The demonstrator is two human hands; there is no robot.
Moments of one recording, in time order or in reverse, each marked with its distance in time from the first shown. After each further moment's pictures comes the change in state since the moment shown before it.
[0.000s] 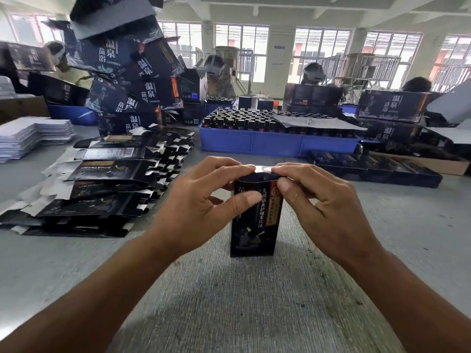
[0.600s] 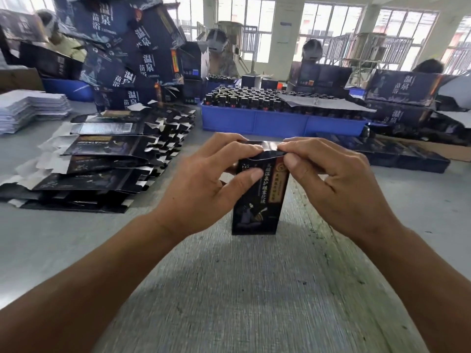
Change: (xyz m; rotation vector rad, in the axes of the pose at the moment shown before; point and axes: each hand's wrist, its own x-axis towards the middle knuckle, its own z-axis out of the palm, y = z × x) left_hand -0.002 -0.003 0.009 0.110 -0.001 0.064; right_hand 0.004 -0.001 -0.007 -0.082 -0.072 -0.013
